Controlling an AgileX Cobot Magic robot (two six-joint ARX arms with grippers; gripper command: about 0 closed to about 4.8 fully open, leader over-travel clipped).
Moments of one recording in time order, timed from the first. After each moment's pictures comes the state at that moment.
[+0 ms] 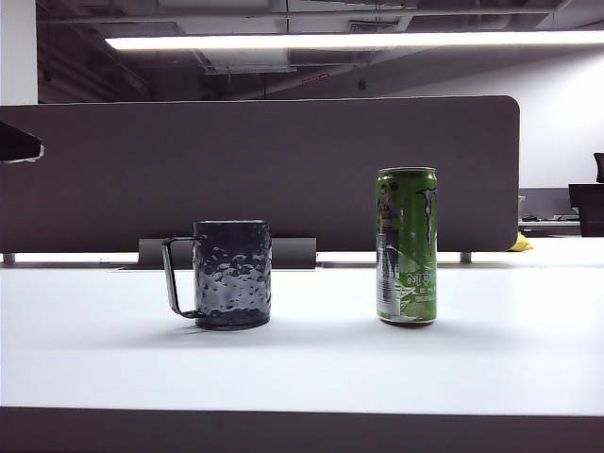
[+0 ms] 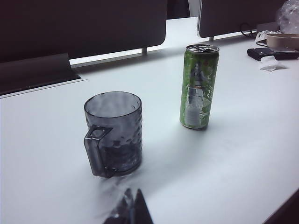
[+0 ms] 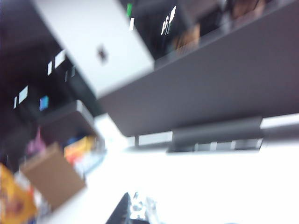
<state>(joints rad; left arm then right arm) -0.63 0.00 0.01 -0.03 0.02 0.05 0.29 0.66 0.53 0.35 -0.31 0.56</state>
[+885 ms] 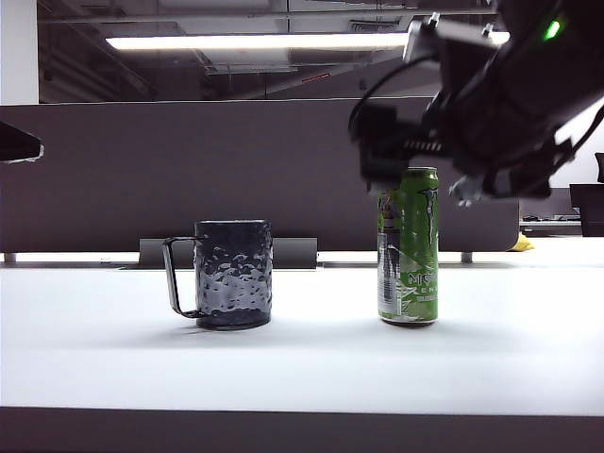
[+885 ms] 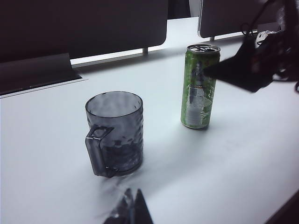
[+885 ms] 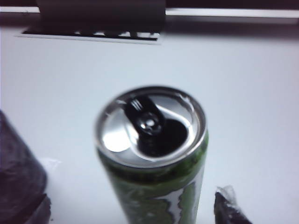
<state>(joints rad) -0.63 0.00 0.01 -0.03 0.02 0.05 0.72 1.39 0.53 0.55 0.42 0.24</state>
